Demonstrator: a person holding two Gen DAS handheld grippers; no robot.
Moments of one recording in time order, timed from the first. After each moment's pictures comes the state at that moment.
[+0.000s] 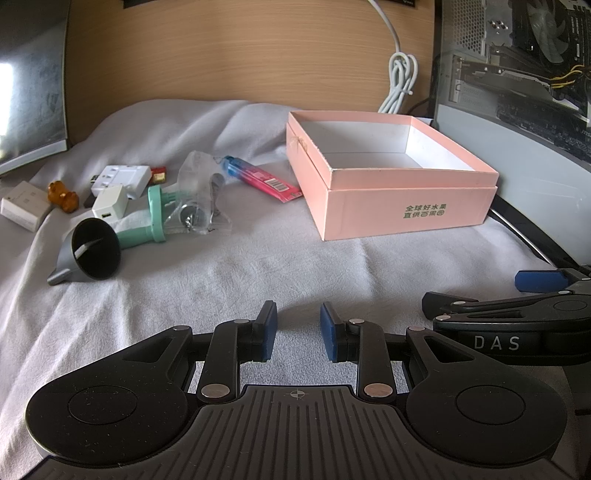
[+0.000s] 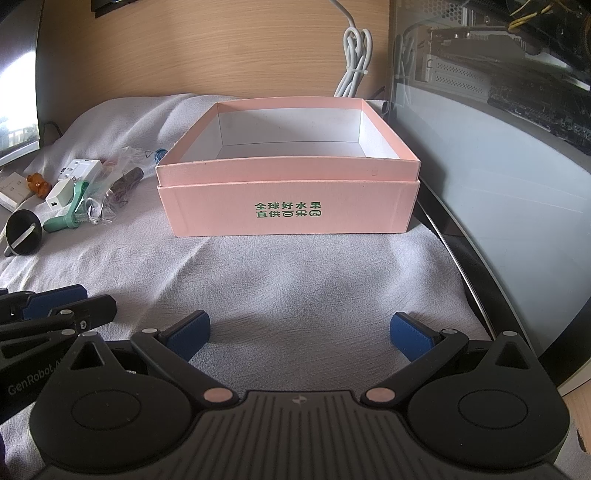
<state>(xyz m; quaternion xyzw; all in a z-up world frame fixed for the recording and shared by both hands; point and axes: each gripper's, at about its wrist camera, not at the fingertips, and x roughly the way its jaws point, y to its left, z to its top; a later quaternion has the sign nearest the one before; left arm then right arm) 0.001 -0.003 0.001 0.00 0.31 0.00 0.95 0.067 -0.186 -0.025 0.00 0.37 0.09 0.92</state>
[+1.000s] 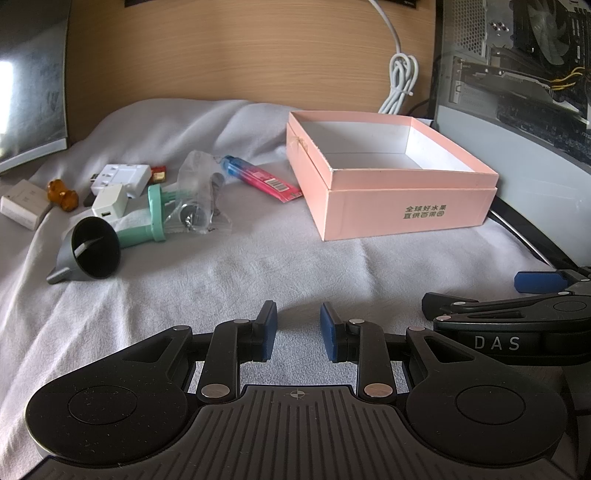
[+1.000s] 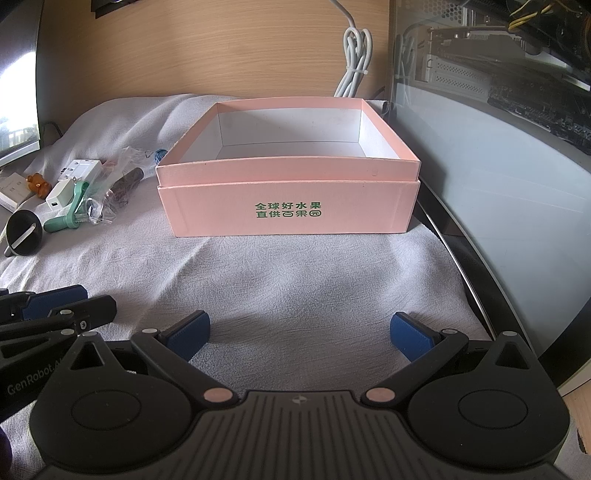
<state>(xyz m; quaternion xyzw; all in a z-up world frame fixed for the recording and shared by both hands) -0.001 -0.003 0.001 0.00 0.31 0.00 0.95 0.067 -0.186 -0.028 0.00 0.37 0.09 0.92</state>
